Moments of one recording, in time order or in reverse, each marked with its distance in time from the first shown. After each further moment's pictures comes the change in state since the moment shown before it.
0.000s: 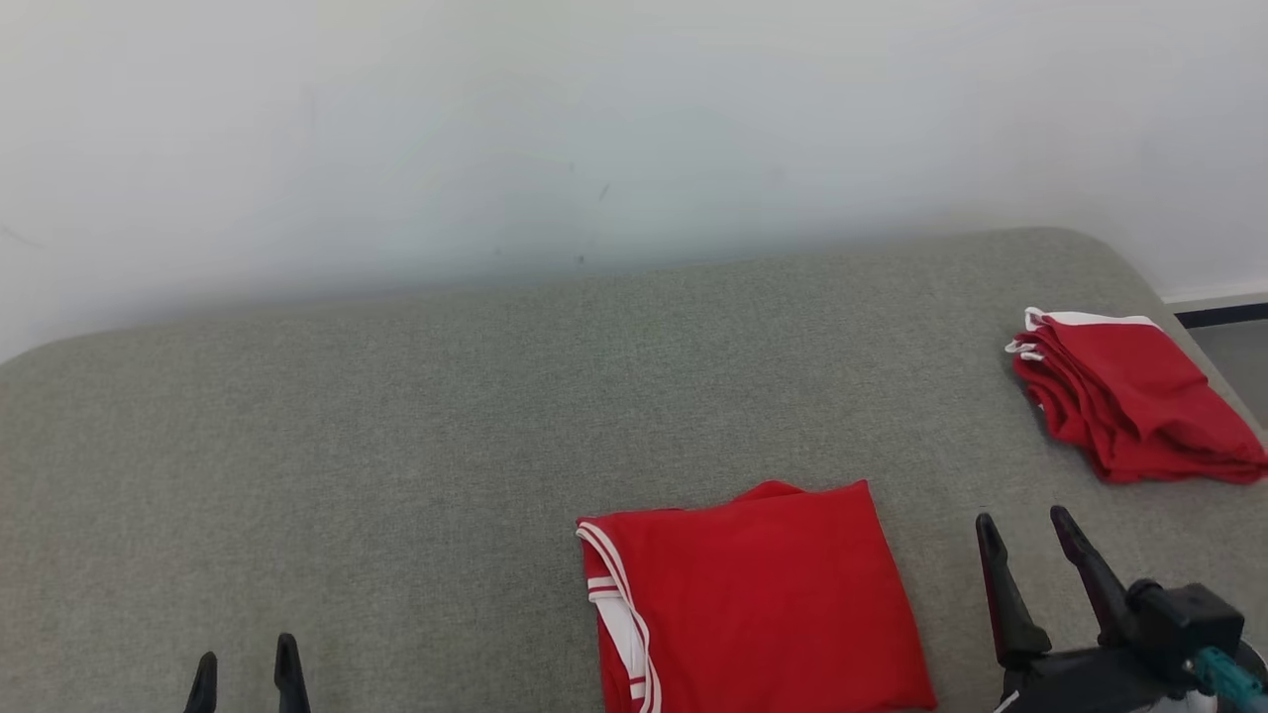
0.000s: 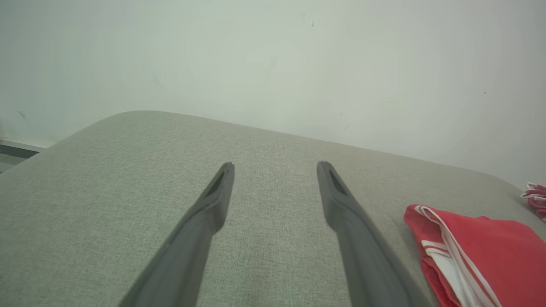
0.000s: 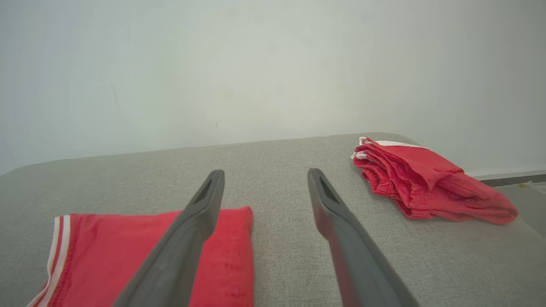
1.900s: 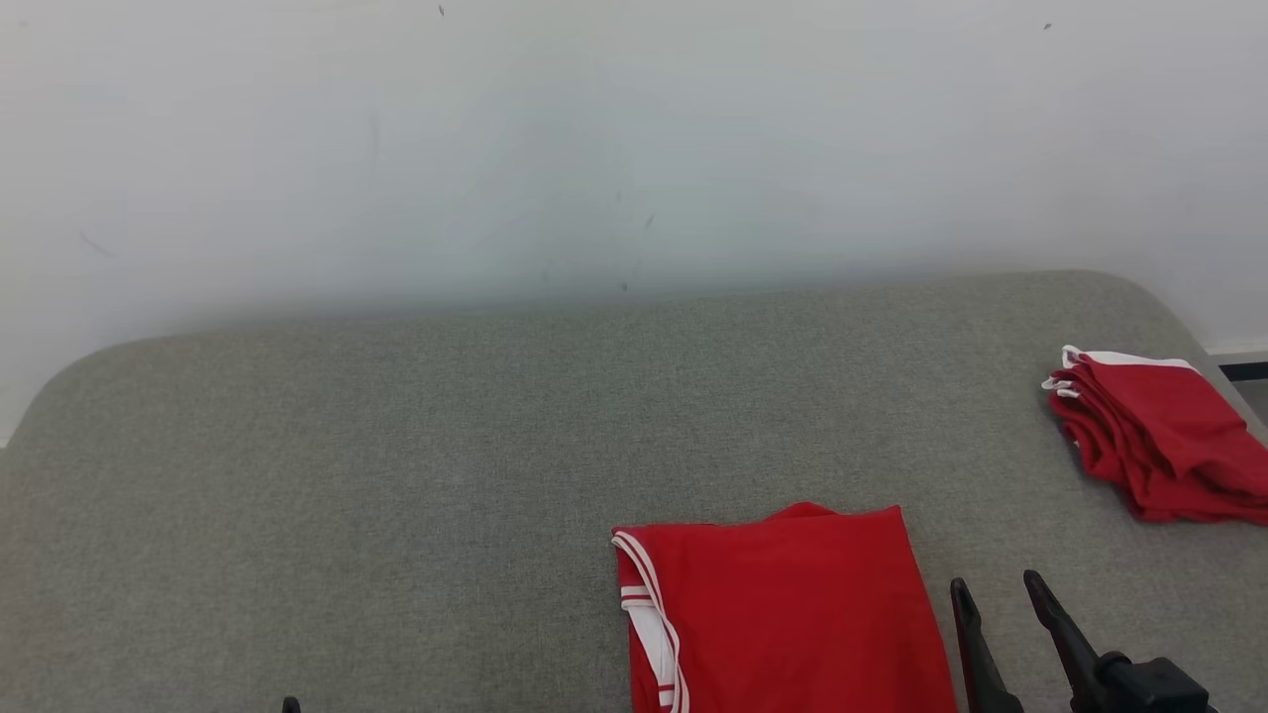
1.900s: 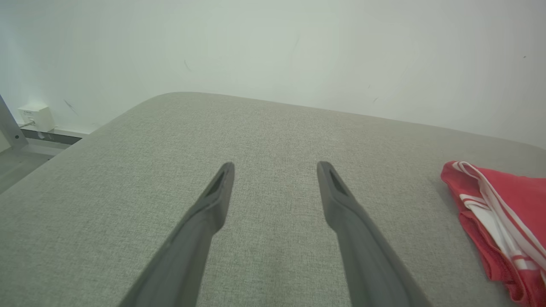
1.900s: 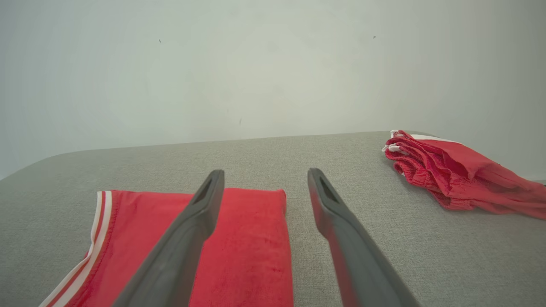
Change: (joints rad) left arm 0.044 0.000 0.040 0.080 0.092 -0.032 0.000; right arm 0.090 0.031 0.042 0.075 -0.056 0.000 -0.174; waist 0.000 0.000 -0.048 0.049
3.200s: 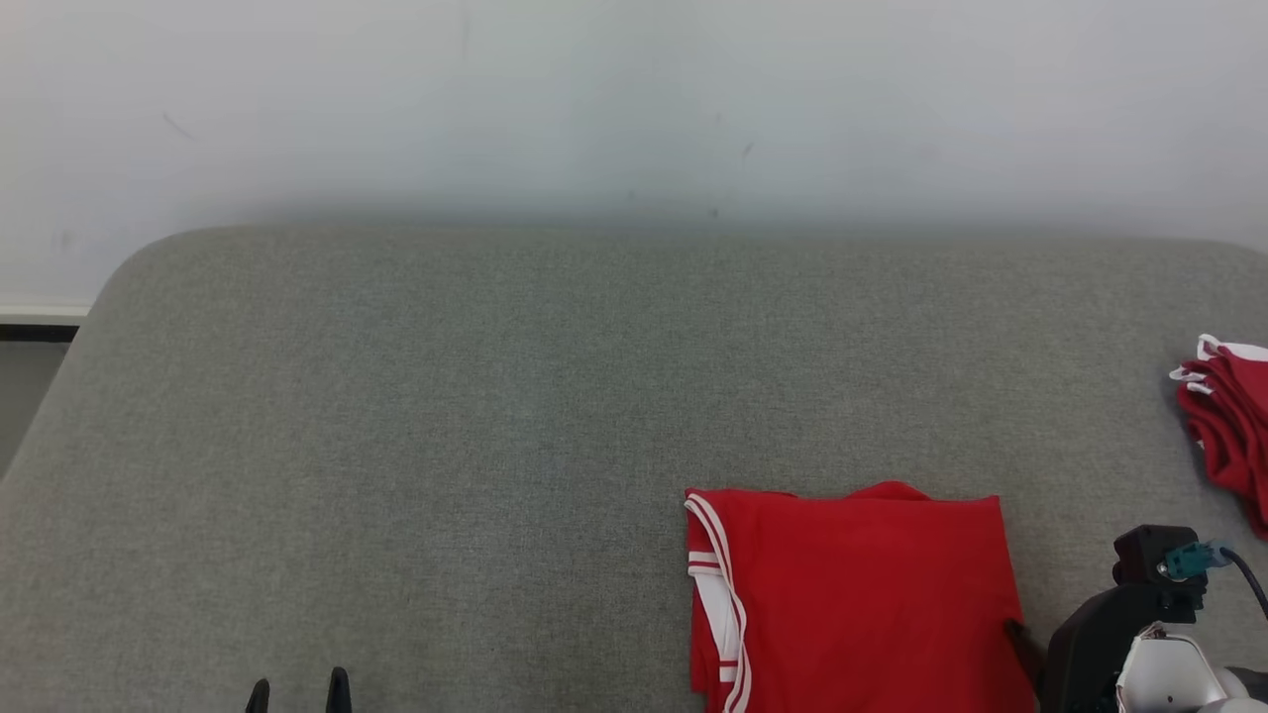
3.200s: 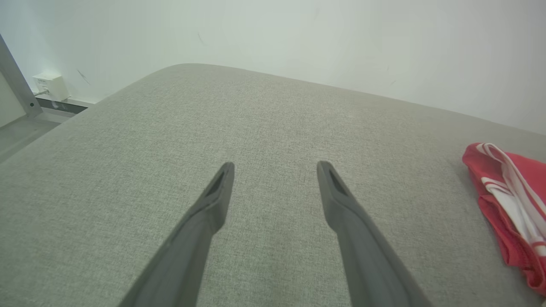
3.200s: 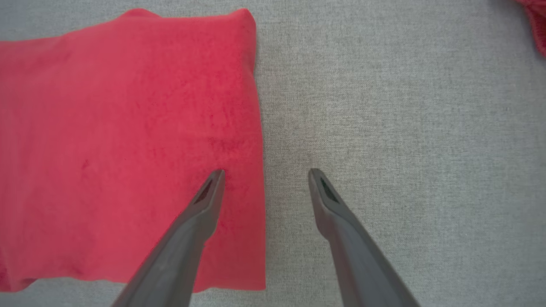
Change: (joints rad) left arm -0.027 0.000 -0.075 -0.008 -0.014 0.006 0.000; right arm -0.140 -0.009 -0.199 -0.046 0.017 0.000 1.000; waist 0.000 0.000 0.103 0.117
